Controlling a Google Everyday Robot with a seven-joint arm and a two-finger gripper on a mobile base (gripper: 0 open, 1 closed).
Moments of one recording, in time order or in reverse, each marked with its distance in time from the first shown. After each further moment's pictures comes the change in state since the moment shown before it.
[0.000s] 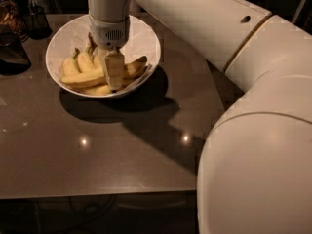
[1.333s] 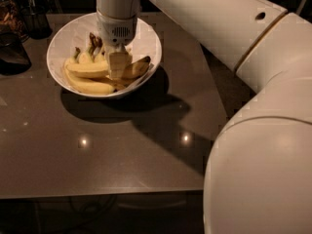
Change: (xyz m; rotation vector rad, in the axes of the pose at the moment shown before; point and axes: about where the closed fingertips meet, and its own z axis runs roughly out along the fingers) arm 0.010 0.000 -0.011 0.025 -0.023 0.049
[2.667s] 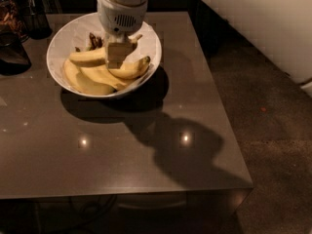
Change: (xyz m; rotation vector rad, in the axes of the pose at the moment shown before) arm -0.011 0.032 -0.060 0.160 -0.053 0.072
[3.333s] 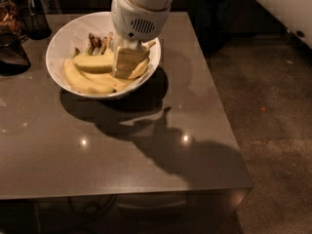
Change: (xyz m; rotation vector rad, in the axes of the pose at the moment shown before) arm 0.002 0.045 -0.035 0.036 -0.078 0.073
